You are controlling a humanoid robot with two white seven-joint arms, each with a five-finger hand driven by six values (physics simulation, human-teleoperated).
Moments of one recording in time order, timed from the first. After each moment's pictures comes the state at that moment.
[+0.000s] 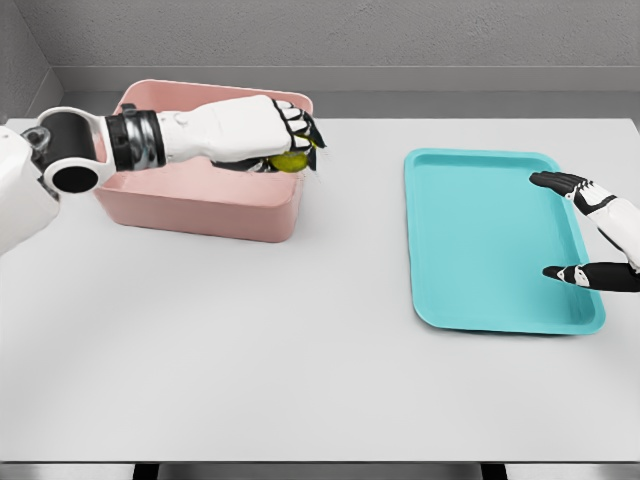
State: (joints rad) left arm -1.00 0.61 -0.95 -1.34 -0.47 -0.61 -0.26; right arm 0.08 -0.51 -0.31 -1.71 0.08 -0.61 0.61
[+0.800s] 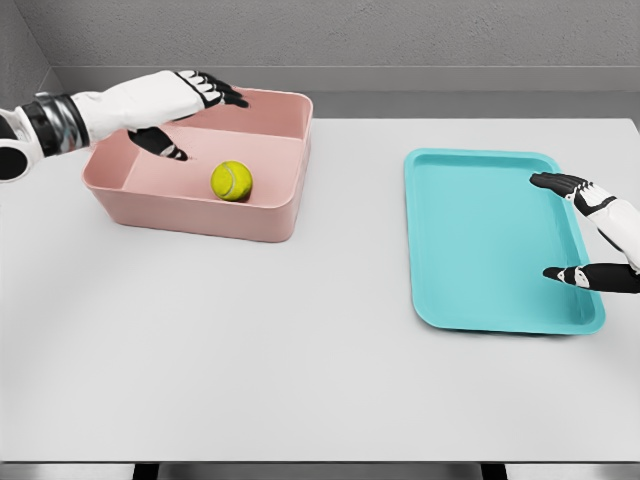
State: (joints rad) left arm -0.98 0.69 -0.90 -1.10 -0.35 -0.61 -0.25; right arm 0.09 -0.51 -0.31 -1.71 0.08 -0.61 0.61
